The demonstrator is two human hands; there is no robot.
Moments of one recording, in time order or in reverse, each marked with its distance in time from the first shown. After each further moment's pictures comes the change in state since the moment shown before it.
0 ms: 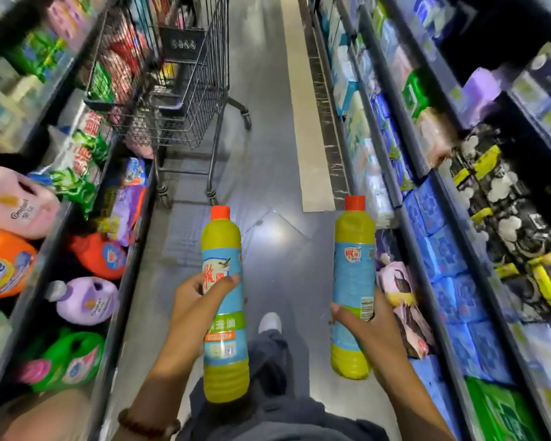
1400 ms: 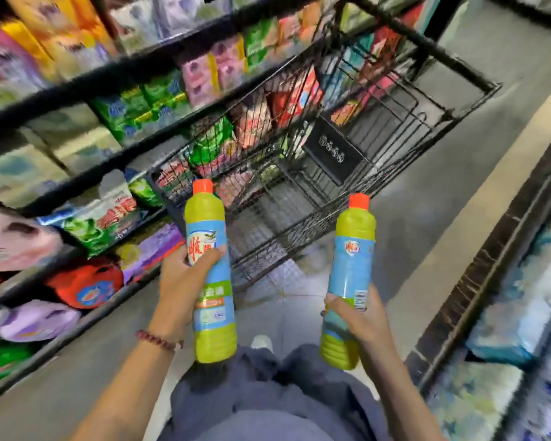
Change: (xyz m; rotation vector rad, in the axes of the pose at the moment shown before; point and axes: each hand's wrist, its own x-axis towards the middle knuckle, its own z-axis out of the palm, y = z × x) left_hand 0.614 0.332 0.065 -0.304 0.834 0.070; right_hand 0.754 -0.314 0.341 -0.295 -0.773 -0.031
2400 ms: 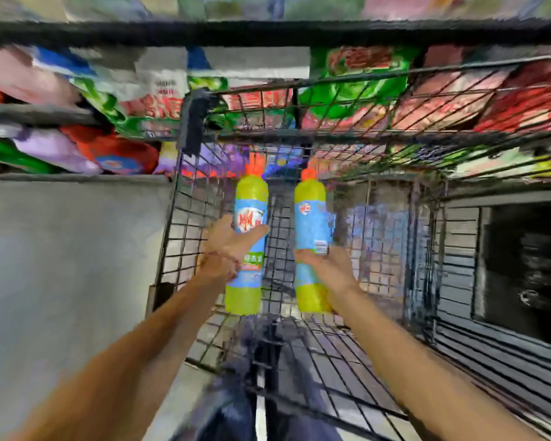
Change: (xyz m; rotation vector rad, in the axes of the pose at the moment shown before) left_hand 0.317 -0.171 0.074 0.052 0.555 -0.538; right_hand 0.399 0.076 0.220 -0.643 -0.725 0.366
